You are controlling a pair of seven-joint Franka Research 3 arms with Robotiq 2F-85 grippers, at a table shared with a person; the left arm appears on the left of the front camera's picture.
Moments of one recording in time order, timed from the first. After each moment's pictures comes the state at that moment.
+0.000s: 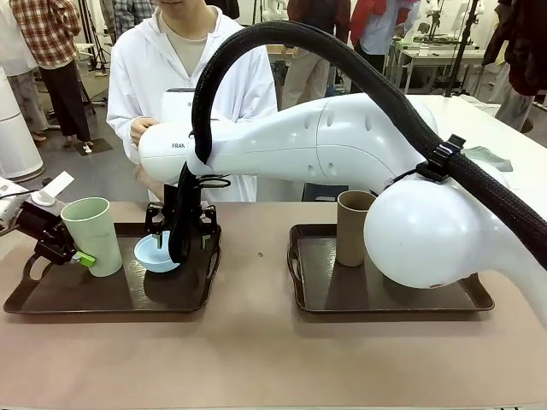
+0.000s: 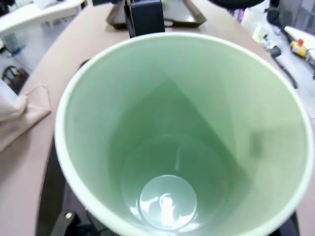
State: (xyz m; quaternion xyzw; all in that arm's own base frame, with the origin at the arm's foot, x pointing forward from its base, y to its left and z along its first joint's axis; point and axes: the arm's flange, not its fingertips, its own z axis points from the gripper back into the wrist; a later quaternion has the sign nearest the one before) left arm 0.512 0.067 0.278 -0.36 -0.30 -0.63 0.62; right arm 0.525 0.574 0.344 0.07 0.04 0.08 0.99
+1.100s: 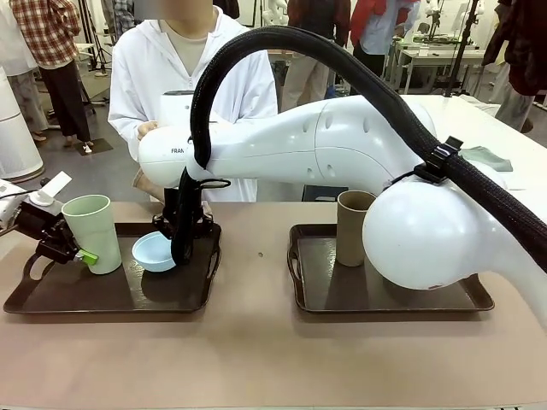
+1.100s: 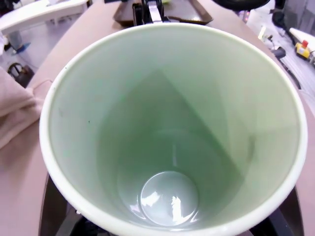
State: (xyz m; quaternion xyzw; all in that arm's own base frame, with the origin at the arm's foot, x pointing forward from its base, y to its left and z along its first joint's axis) left arm 0.515 0.075 0.277 -0.36 -0.31 -0.62 0.63; right arm 0.525 0.574 0.342 0.06 0.02 0.10 0.99
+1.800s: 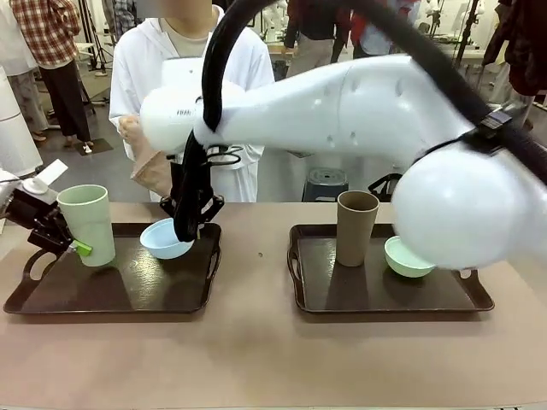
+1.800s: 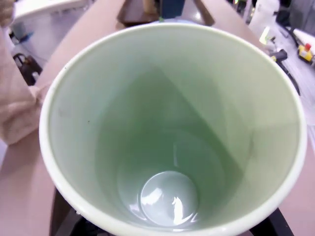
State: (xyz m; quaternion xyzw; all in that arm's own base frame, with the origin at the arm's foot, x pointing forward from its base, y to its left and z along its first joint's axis) left arm 0.501 0.070 0.327 -0.33 -0.29 -0.61 0.65; right arm 0.502 0.538 0.417 0.02 0.05 0.08 1.00
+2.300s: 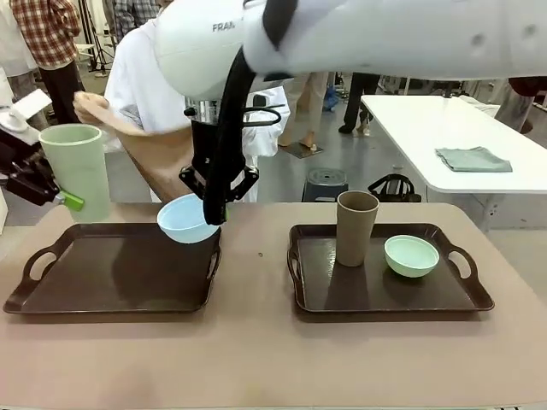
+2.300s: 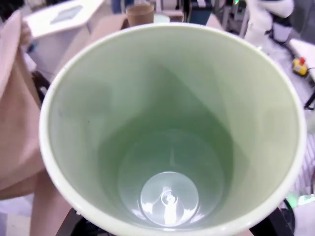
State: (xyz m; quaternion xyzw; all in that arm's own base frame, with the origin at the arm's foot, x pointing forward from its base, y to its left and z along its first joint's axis) left arm 0.448 0.021 0.469 -0.31 -0.31 -0.63 0.64; right arm 0.399 0.469 0.519 0.02 0.01 0.01 1.00
